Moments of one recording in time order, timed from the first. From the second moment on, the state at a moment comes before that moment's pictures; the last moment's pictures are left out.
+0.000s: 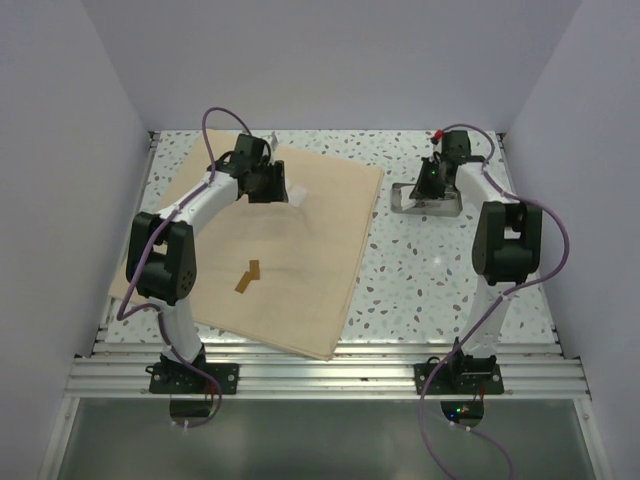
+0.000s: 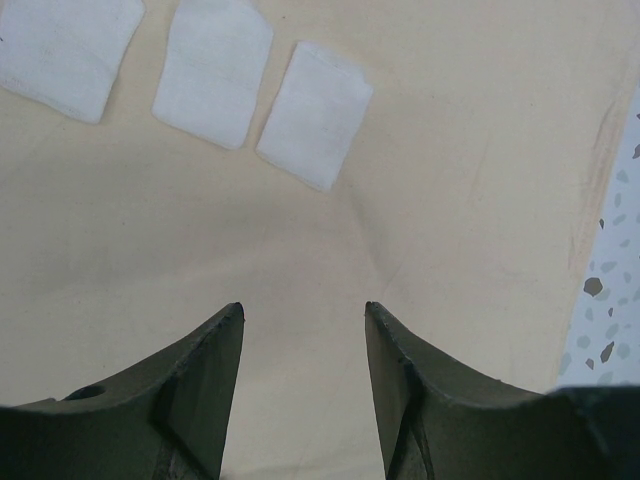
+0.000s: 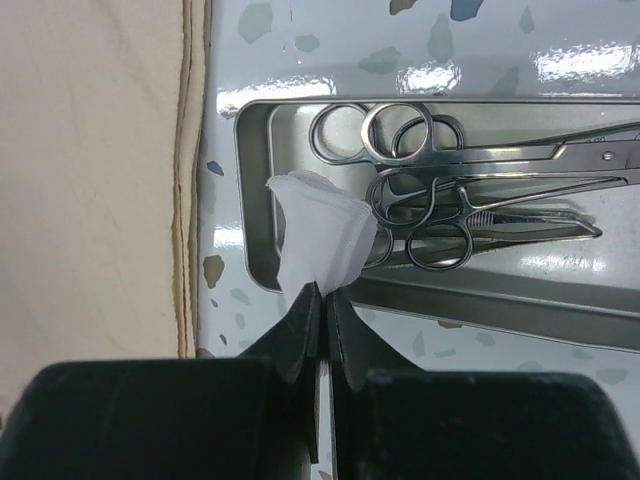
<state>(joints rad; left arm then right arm) -0.30 1.89 1.49 -0.49 0.13 -0.31 0.02 2.03 1.58 -0.54 -0.24 0.27</state>
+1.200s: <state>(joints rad) -0.29 1.89 1.48 -0.50 0.13 -0.31 0.01 2.16 1.66 -0.52 -0.31 0.39</state>
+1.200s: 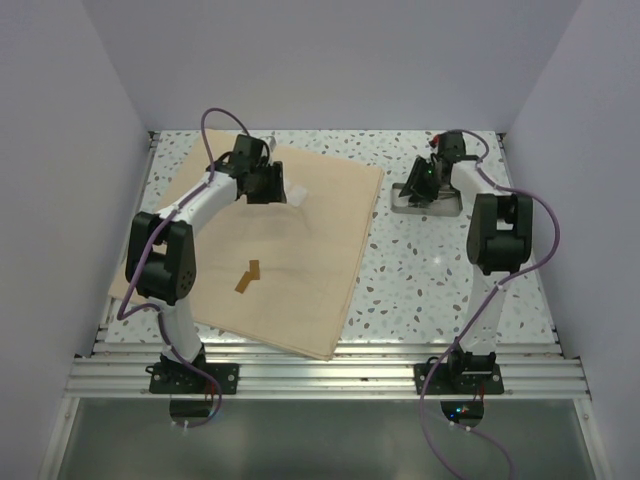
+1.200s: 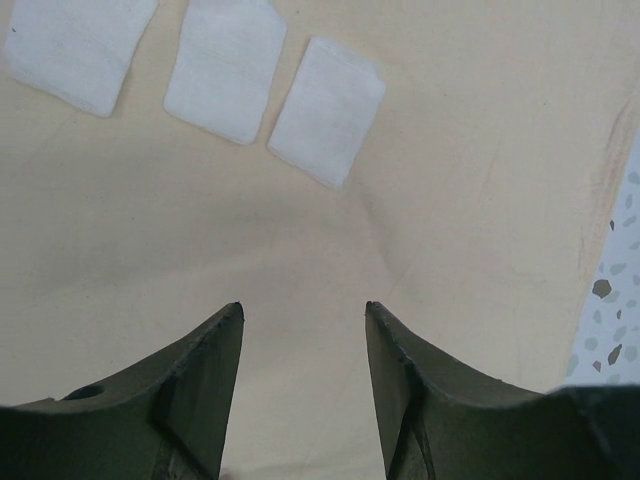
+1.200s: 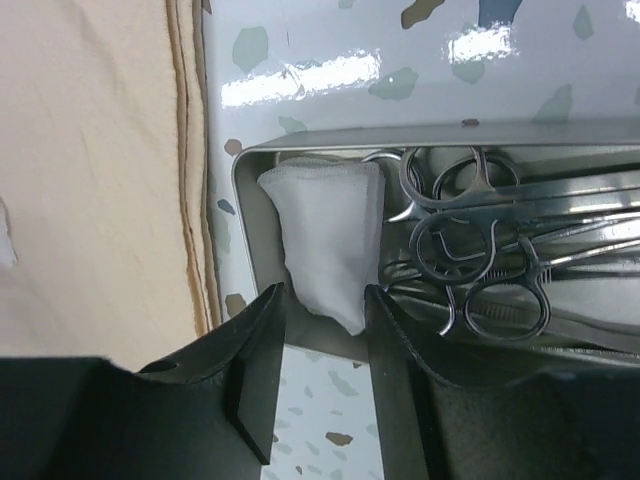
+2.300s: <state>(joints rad) -0.07 2.28 1.87 -0.52 0.19 0.02 0.29 2.02 1.71 -0.66 -0.40 0.50</state>
